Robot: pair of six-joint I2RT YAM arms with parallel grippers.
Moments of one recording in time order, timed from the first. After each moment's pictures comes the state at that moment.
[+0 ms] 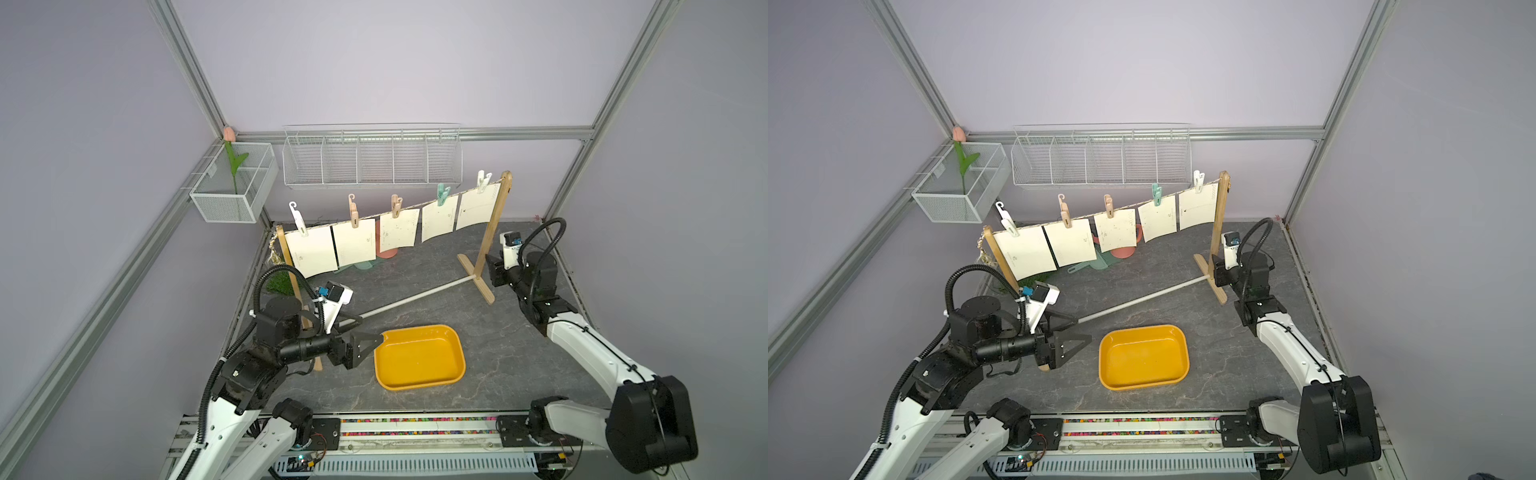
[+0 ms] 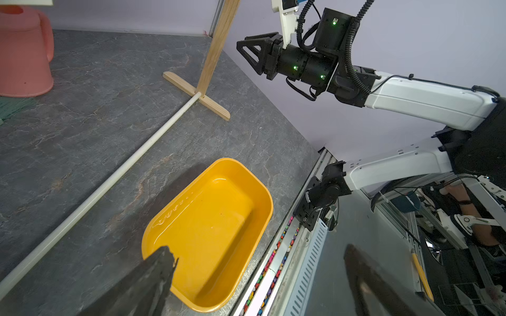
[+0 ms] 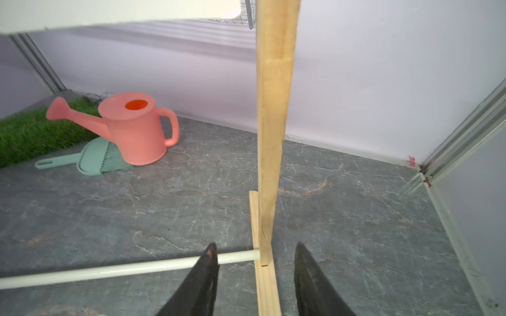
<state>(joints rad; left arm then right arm) -0.48 0.63 0.88 -0.70 0.70 -0.25 0.19 1.23 0.75 0.16 -0.09 -0.06</state>
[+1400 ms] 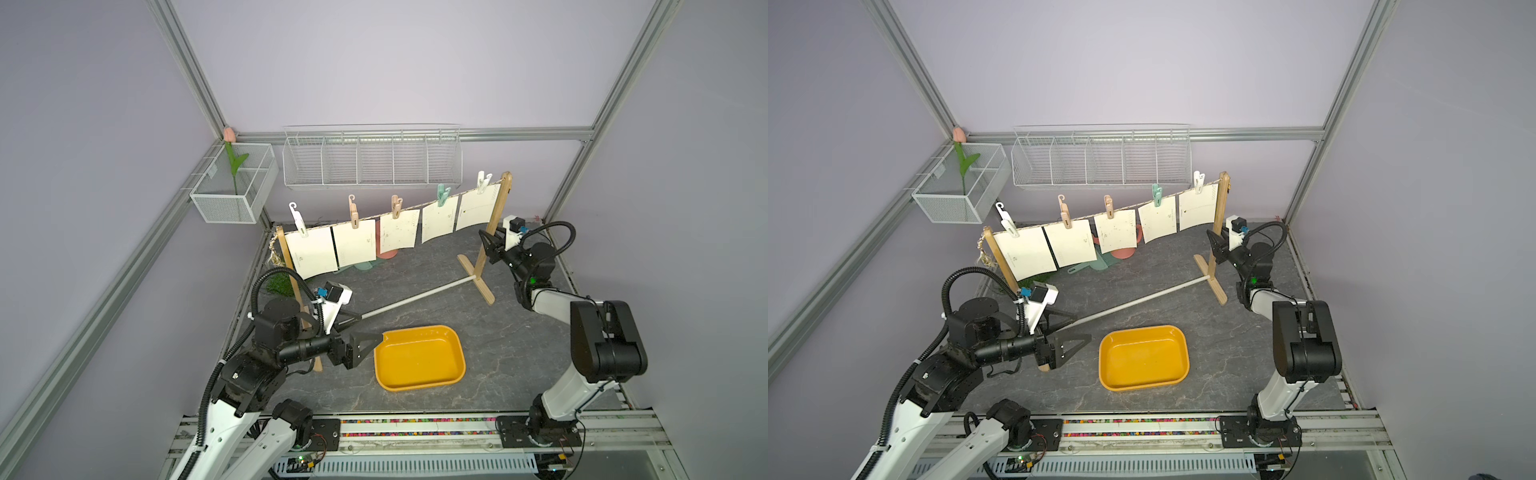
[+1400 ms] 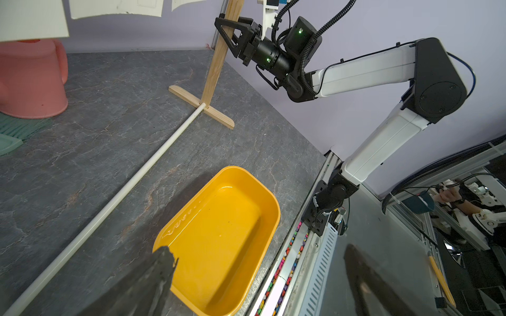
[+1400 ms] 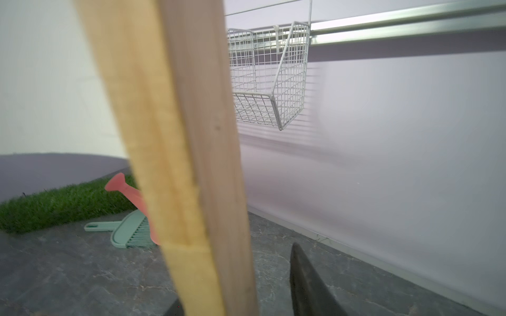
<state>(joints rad) -0.49 0.62 0.86 -0.66 0.67 -0.23 0.04 1.70 0.85 0.94 -0.54 0.07</state>
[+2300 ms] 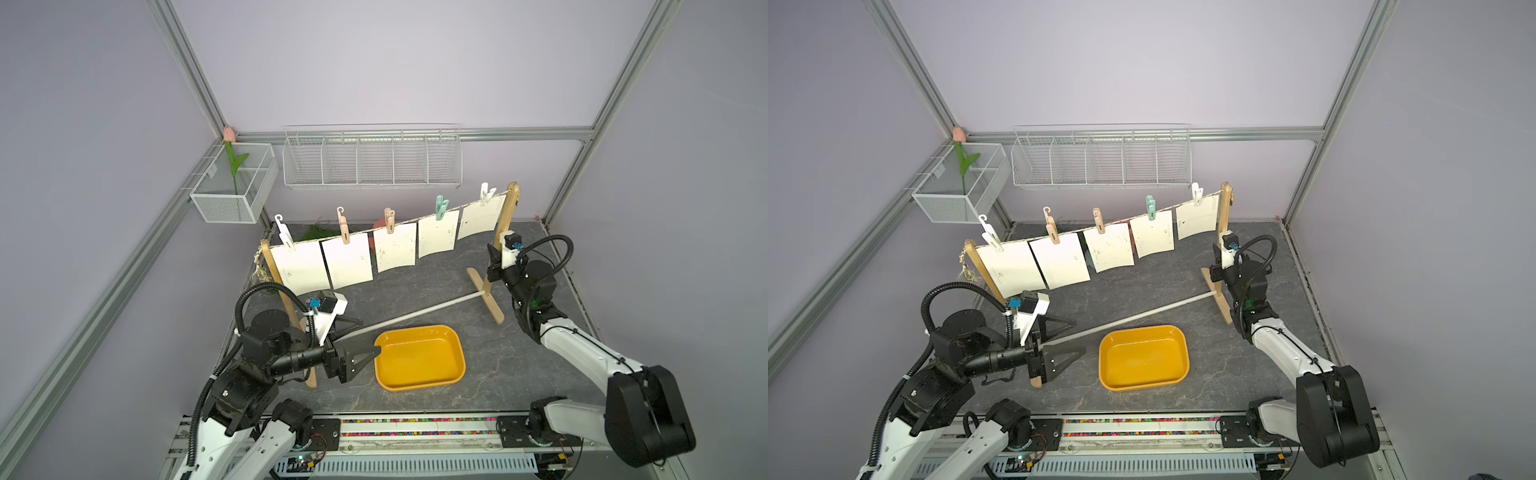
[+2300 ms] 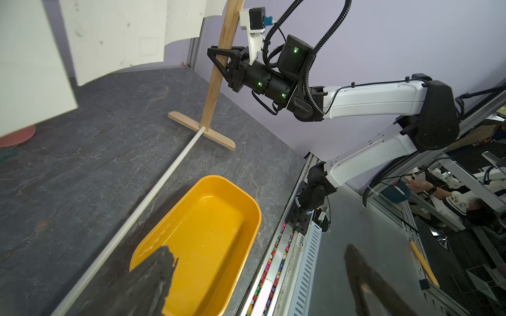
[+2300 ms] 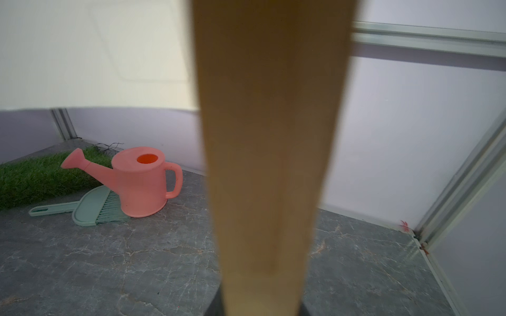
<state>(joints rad) -0.50 0.52 0.84 -0.63 0.76 -0.23 0.25 1.22 0.62 0.57 0.00 -0.09</state>
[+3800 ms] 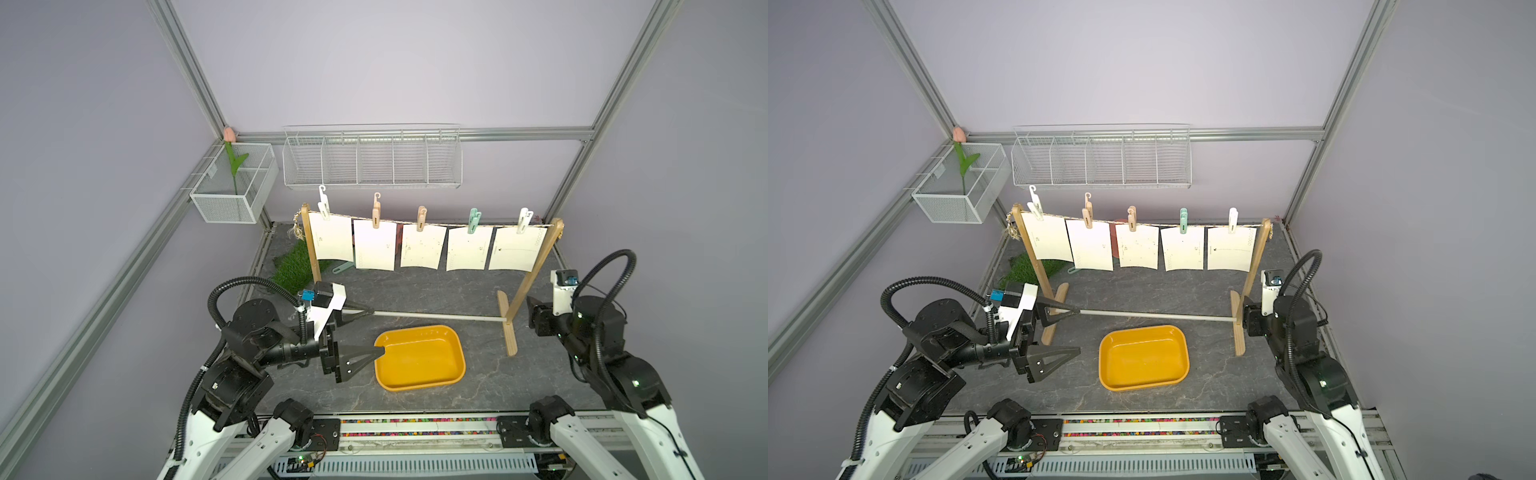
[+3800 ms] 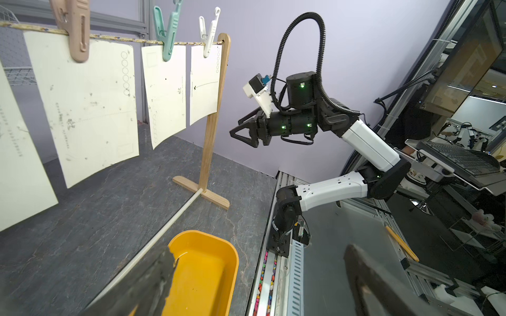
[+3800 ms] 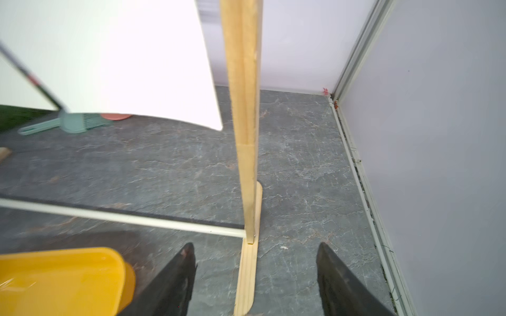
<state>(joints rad) -0.56 0.63 1.02 -0.49 0.87 -0.19 0.30 0.54 0.95 -0.85 0.22 0.05</state>
